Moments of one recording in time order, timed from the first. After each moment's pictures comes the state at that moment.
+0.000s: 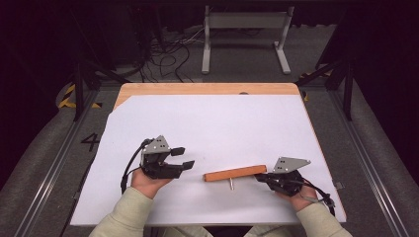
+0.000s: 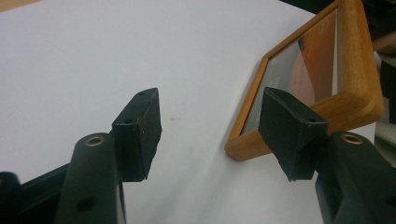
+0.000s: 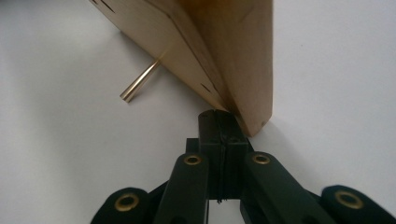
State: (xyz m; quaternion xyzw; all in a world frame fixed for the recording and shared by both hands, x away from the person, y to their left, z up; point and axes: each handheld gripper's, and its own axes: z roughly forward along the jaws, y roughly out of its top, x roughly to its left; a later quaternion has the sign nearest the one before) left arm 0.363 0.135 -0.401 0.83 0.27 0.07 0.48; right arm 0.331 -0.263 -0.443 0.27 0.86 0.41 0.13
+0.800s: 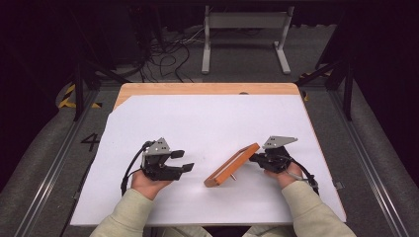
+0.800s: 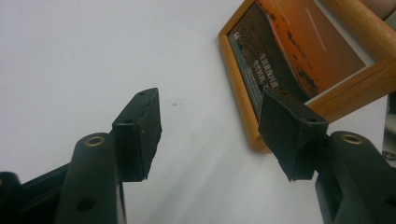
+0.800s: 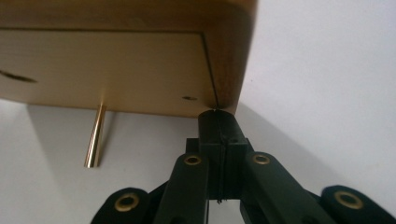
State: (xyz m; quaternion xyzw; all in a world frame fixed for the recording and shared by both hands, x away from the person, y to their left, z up) left arm 0.364 0.135 -0.409 0.84 0.28 0.07 0.47; right arm 0.392 -0.247 -0.442 0.32 0.84 0.41 0.13
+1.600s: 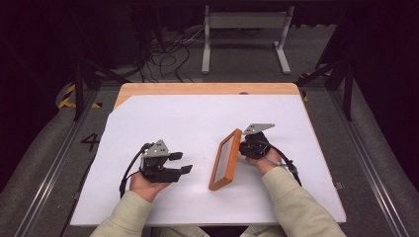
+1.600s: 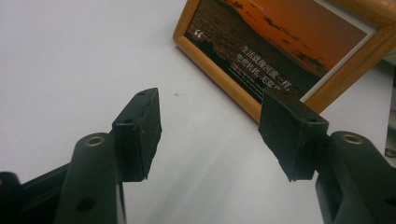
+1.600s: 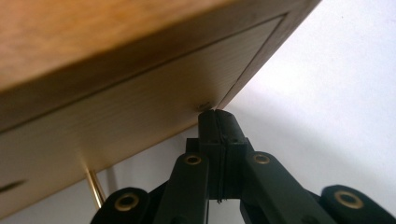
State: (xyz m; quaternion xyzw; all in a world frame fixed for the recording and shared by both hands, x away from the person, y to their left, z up) left arm 0.360 0.139 -0.413 0.84 0.28 0.07 0.46; right arm 0.437 -0.195 -0.441 0.33 0.84 0.41 0.12
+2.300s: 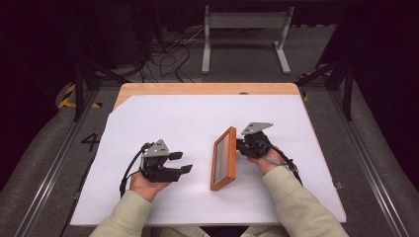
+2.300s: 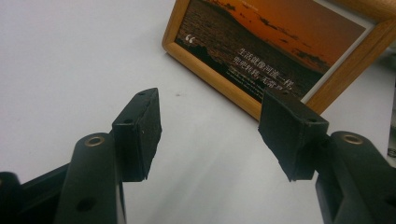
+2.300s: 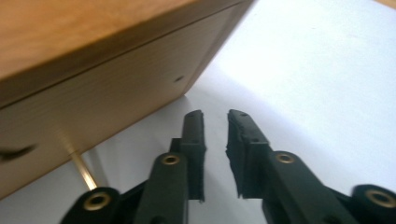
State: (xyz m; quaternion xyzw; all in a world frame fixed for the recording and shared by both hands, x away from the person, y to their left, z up) left arm 0.361 0.137 -0.413 0.84 0.28 0.07 0.46; right arm 0.430 -0.199 -0.426 0.32 0.85 0.38 0.16
